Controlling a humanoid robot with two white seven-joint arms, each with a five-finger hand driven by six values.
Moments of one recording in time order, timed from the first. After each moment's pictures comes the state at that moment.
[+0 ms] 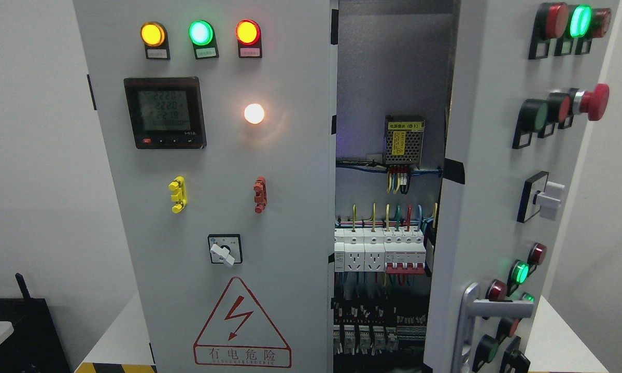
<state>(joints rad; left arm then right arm) 0.05 -0.04 0.00 0.00 0.11 -0.07 -0.19 0.06 0.12 0.15 -0.03 -0.09 0.01 -0.01</state>
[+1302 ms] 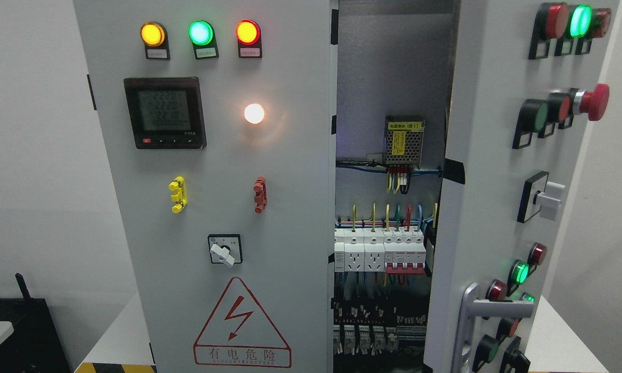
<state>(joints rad) 0.05 -0.04 0.00 0.00 0.11 -0.07 -0.19 0.06 0.12 0.15 -0.04 -0.09 0.01 -0.01</state>
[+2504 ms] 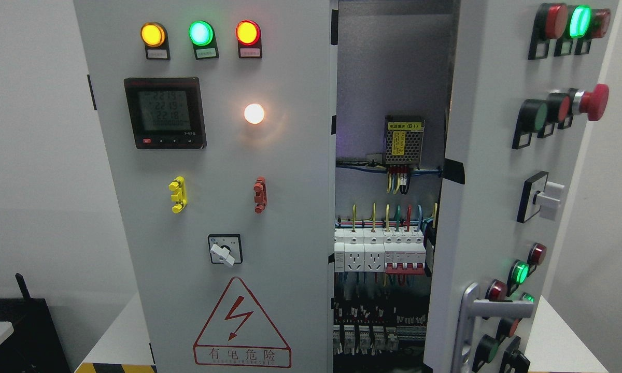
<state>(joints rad) 0.66 0.08 0.01 -1.04 0.18 -0.38 -0.33 0.06 0.12 0.15 -0.04 -0.09 0.01 -0.01</state>
